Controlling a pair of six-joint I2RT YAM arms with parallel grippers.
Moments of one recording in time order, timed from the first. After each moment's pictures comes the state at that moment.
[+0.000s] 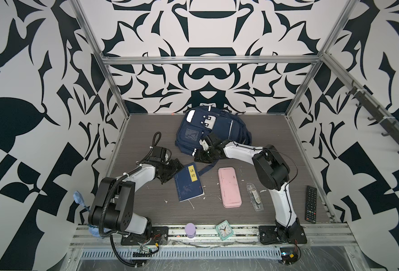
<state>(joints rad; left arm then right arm) -0.23 1.46 0.69 -0.31 0.39 -0.75 0.68 2.13 1.50 -0.37 -0.40 0.64</state>
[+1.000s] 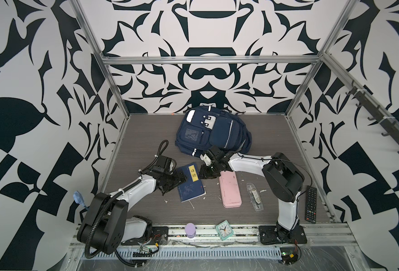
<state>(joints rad) -0.37 1.29 0.55 -0.36 0.35 -0.74 0.78 1.96 1.22 -0.37 -0.41 0.60</state>
